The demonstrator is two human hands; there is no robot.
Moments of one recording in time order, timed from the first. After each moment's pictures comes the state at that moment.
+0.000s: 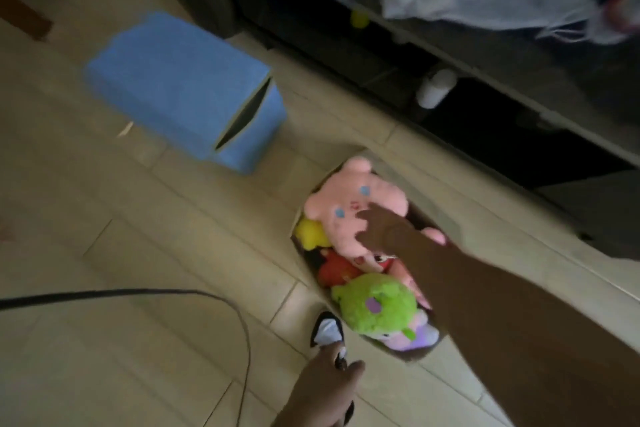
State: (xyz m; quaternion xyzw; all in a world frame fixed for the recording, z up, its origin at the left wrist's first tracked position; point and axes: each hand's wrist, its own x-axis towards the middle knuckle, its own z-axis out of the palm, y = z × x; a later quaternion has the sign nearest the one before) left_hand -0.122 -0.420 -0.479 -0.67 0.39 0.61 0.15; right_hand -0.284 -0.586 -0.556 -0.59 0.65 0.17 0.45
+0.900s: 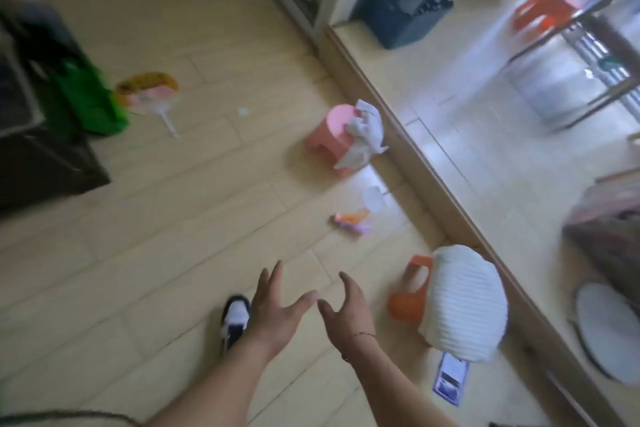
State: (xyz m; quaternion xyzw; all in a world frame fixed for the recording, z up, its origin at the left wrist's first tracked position) left_hand -0.690 0.155 -0.346 -0.29 0.69 0.61 0.27; right_hand -0.714 0.295 -0.338 0.15 0.91 -0.27 0.27
